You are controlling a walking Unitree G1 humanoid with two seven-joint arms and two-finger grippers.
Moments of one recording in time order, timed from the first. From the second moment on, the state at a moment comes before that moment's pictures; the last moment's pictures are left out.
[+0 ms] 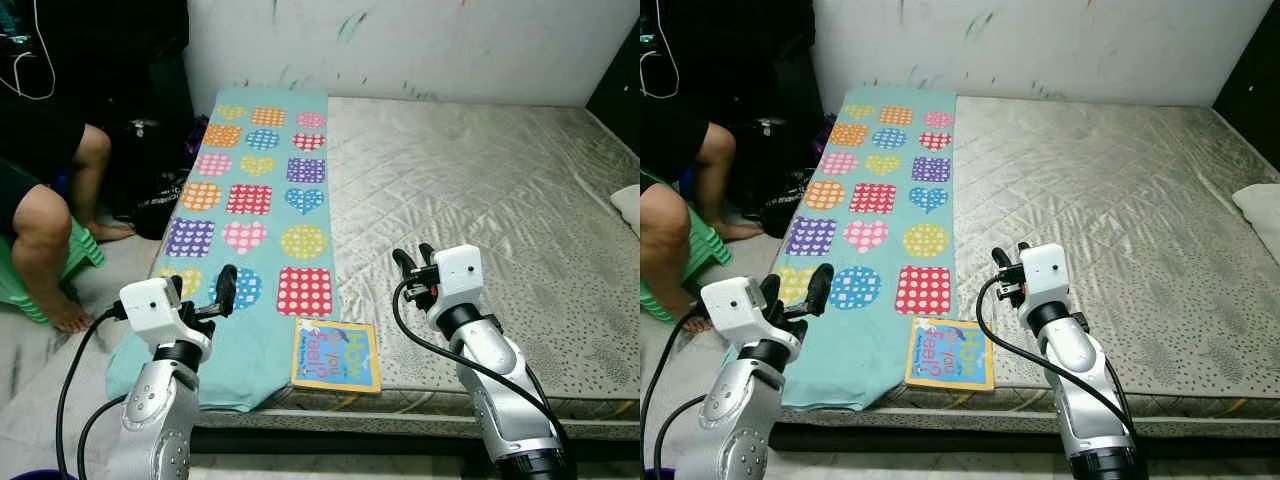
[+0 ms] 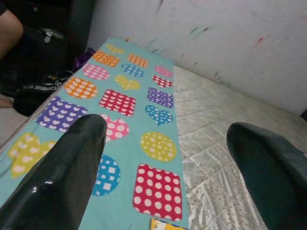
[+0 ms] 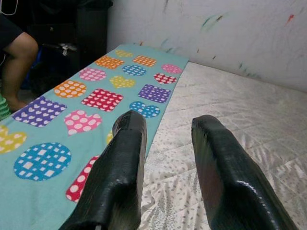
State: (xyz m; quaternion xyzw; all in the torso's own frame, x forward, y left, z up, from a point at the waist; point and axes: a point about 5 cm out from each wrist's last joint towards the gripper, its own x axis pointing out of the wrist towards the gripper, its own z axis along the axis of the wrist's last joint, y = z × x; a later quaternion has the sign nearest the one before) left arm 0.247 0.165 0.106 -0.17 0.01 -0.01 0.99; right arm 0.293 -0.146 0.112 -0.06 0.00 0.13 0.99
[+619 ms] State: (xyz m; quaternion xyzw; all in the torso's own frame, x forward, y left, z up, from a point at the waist) left arm 0.245 0.163 0.107 -0.17 0.01 -0.02 0.98; right arm 0.293 -0.145 0.111 -0.05 0.00 0.13 0.99
